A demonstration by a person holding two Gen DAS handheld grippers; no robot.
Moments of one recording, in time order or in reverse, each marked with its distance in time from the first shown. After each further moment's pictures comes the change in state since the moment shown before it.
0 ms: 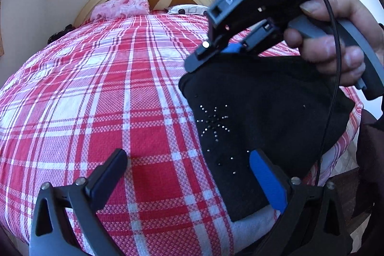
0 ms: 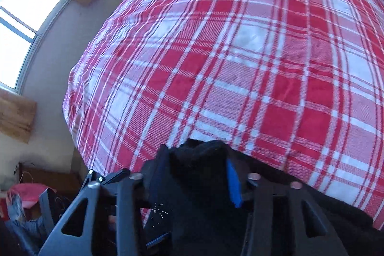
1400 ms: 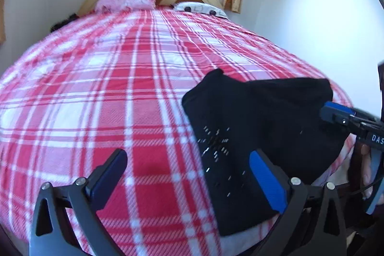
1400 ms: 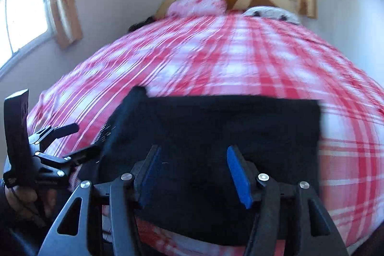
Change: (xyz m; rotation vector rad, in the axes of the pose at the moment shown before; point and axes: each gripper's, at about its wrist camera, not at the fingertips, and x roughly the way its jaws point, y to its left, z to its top) left arm 0.003 0.010 0.030 -0.098 0.047 -0.041; right arm -0.095 -0.034 -0.178 0.008 -0.568 -0.399
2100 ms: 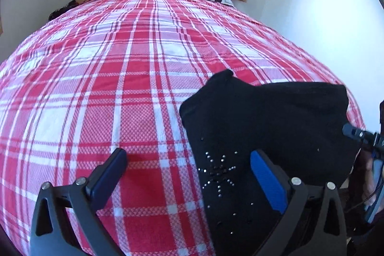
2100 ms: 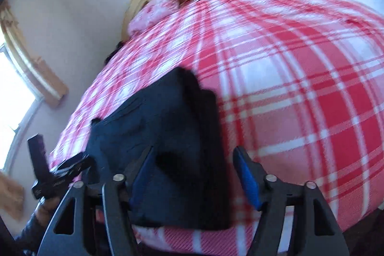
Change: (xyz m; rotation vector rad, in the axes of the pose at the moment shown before) left arm 0.031 -0.003 0.015 -0.018 0.071 0.035; right arm -0.008 -0.119 -0.031 0.398 0.047 0.120
